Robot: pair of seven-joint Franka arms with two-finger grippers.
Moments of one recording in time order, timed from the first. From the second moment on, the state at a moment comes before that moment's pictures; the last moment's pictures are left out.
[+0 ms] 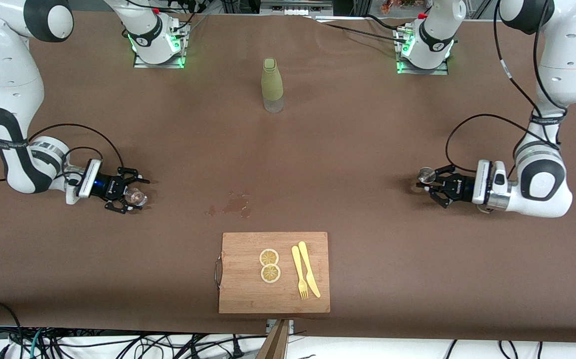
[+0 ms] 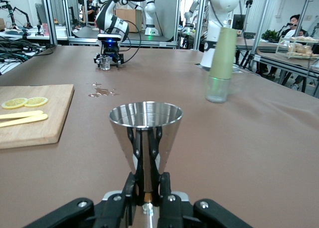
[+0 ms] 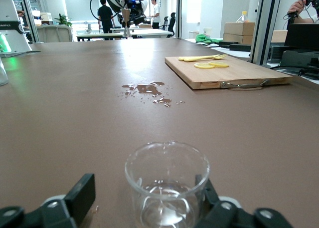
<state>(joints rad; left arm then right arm) 0.19 0.76 -0.03 -1.64 -1.01 1.57 2.41 -0.23 0.88 -0.11 -1.77 1.33 1.69 -2.65</state>
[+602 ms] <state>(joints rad) 0.06 0.76 -0.15 -1.64 -1.10 1.80 2.22 -0.20 0.89 -0.11 -1.76 1.33 1.70 -2.65</state>
